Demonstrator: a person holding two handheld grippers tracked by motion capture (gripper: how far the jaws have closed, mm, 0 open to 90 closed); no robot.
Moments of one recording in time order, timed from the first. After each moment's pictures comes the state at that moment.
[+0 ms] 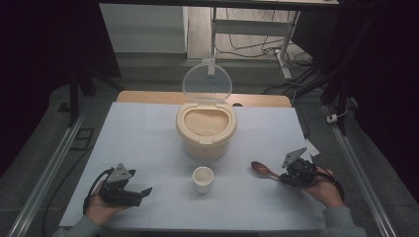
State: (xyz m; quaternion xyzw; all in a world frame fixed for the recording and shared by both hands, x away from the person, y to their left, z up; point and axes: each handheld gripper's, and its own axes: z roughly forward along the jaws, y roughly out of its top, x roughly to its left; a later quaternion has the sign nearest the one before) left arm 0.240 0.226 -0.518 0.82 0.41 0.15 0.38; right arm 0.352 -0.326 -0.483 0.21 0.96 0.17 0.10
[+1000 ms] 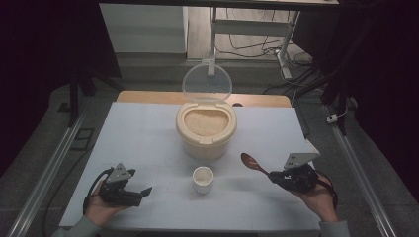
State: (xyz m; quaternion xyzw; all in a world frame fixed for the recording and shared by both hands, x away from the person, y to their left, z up) left arm 0.239 0.226 -0.516 0.82 0.40 0.15 0.38; right arm 0.309 -0.301 -0.446 0.22 0.91 0.33 0.12
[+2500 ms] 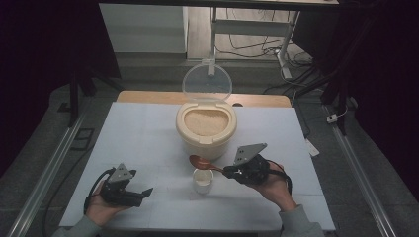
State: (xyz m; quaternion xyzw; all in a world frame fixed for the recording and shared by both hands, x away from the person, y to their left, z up) left arm 0.240 0.224 -0.518 0.83 0.40 0.14 0.37; right arm 0.314 -0.170 -0.425 0.09 0.93 0.34 0.09
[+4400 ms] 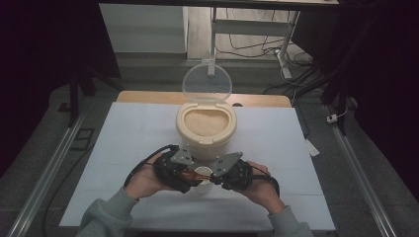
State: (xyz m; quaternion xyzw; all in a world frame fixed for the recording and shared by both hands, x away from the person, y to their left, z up) left arm 0.288 0.082 -0.422 0.93 0.17 0.09 0.33; right arm 0.298 -0.129 -0.433 0.01 0.95 0.30 0.11
